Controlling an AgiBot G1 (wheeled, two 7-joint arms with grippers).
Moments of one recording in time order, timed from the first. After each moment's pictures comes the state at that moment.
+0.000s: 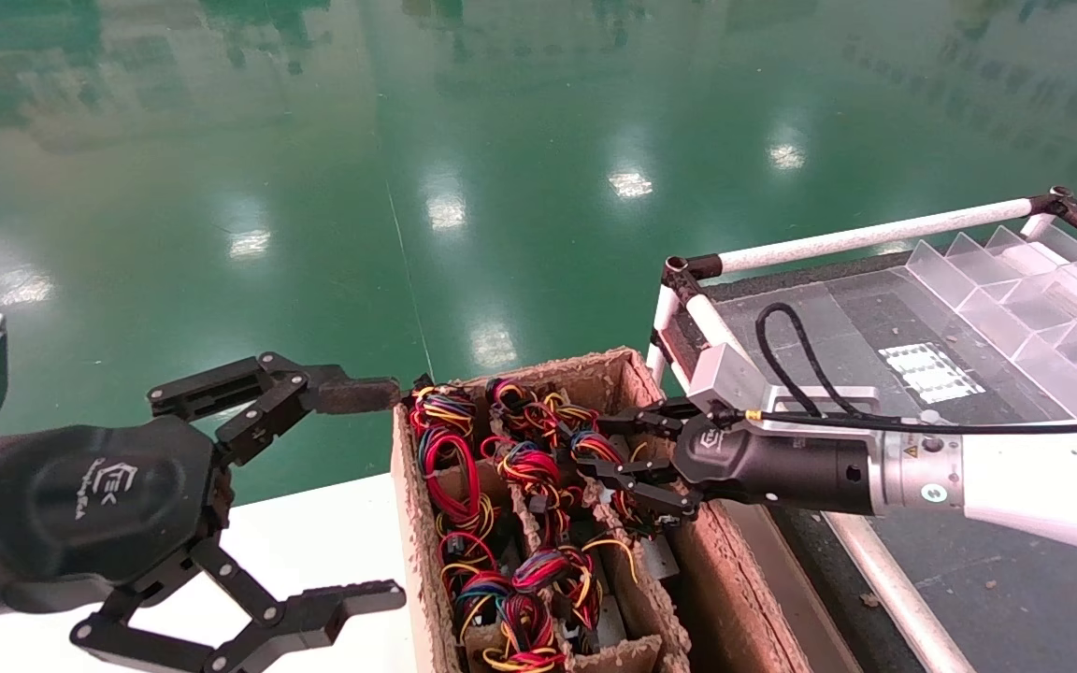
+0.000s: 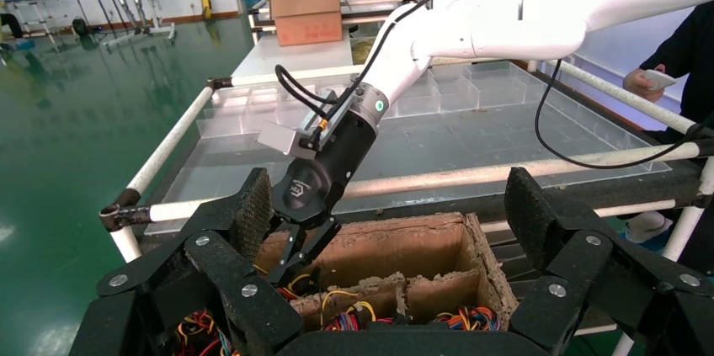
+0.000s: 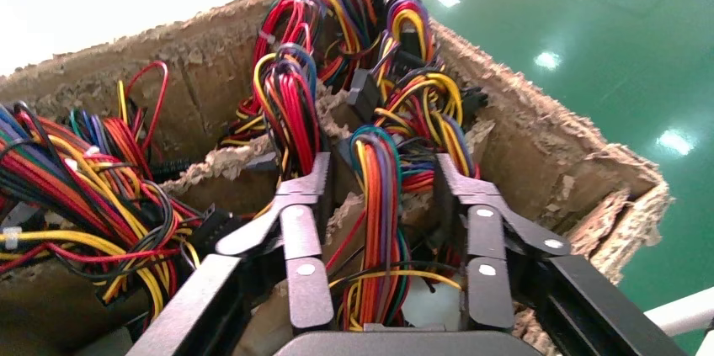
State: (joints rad) left arm -1.09 0.59 0.33 -1.27 0.69 1.48 -0.16; right arm 1.40 -1.04 -0.54 0.50 -1.25 -1.33 -0.15
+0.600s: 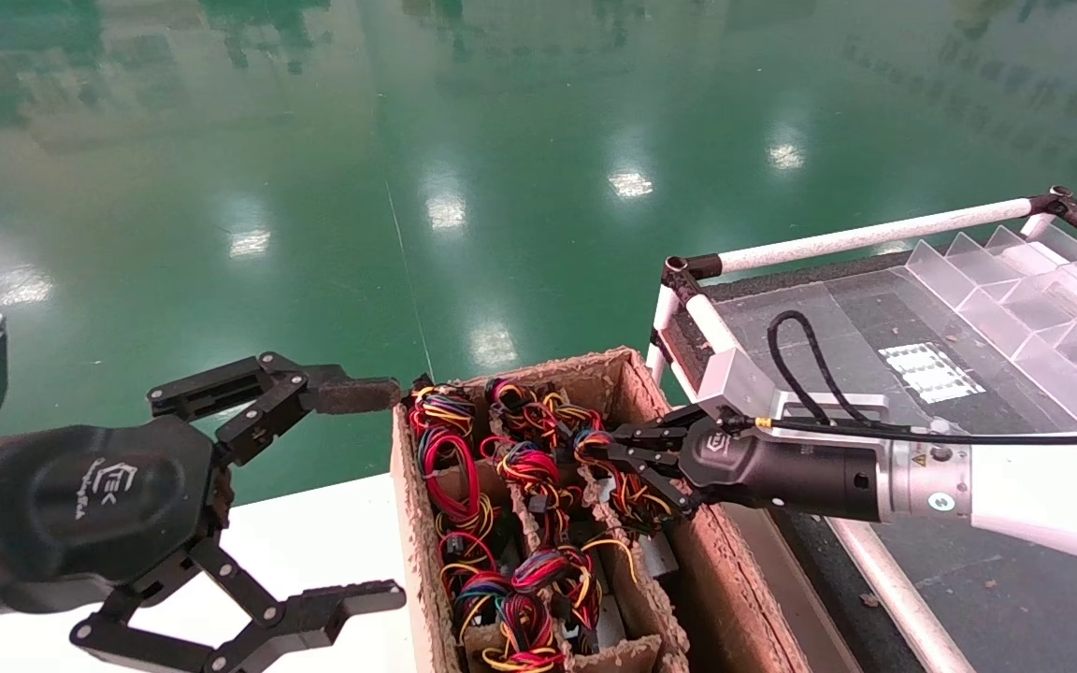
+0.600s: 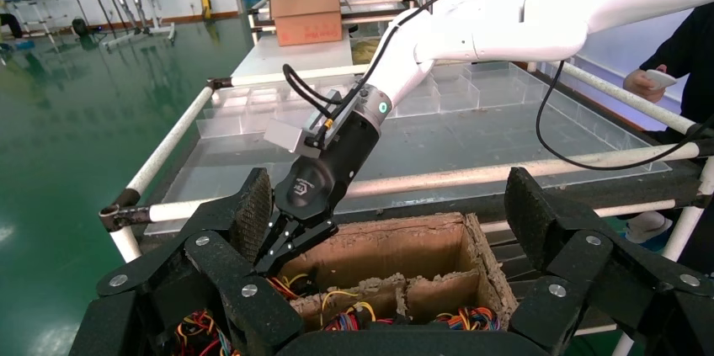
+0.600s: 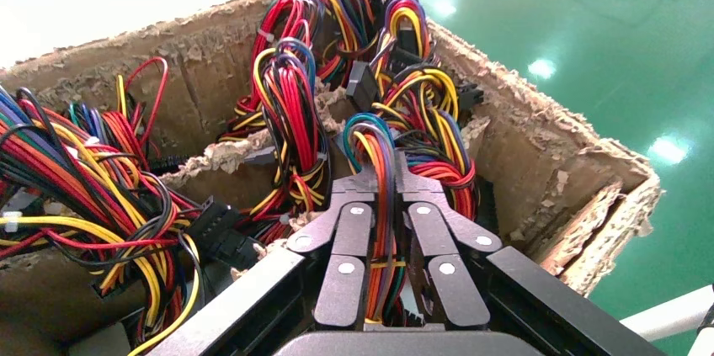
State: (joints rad) left arm -1.09 0.59 0.33 -1.27 0.69 1.48 -0.16; right arm 1.39 -1.04 -0.52 0.48 -1.21 -1.35 -0.20
